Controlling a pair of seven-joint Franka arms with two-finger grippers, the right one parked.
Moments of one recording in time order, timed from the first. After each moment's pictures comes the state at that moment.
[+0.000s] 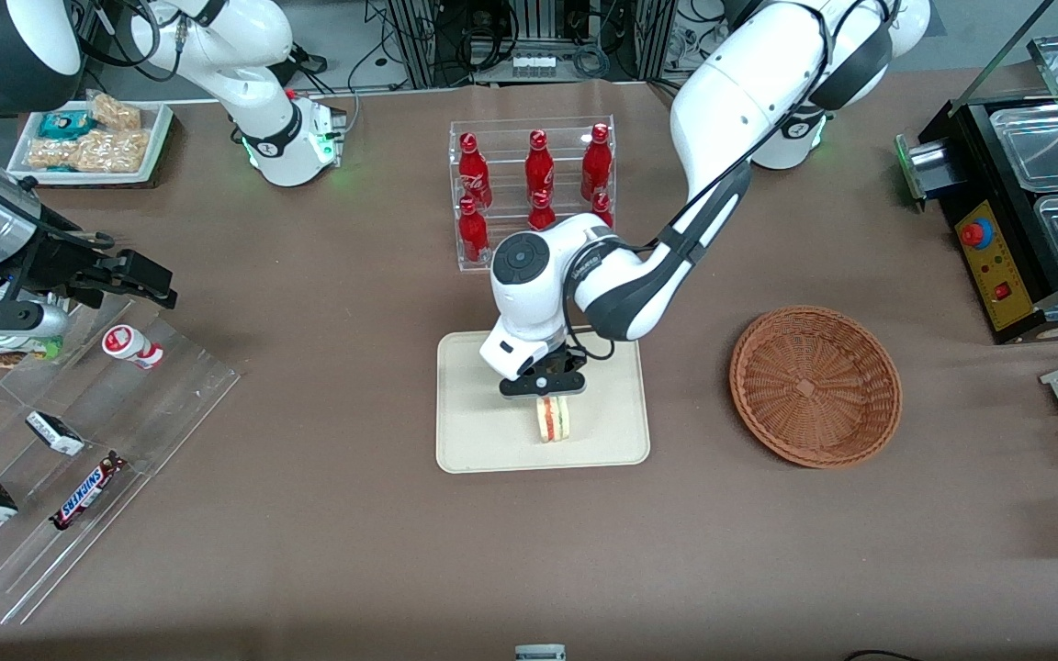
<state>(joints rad) -0.54 0.82 -0.34 -1.35 0.45 2.14 -1.05</state>
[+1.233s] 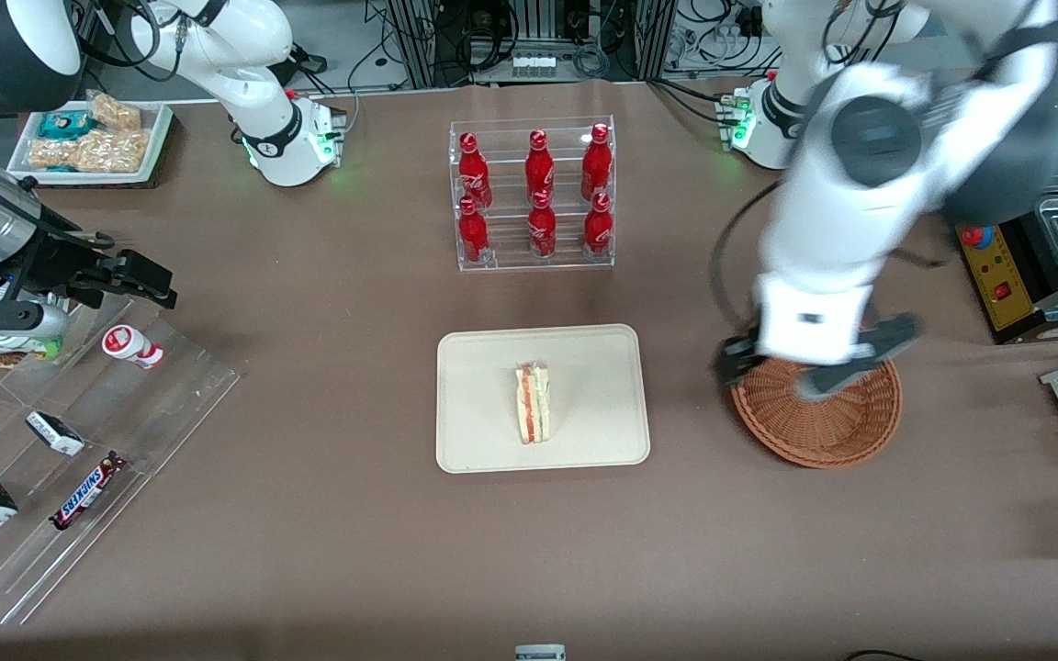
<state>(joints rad) -0.08 0.27 -0.33 -1.37 0.19 1.67 -0.91</state>
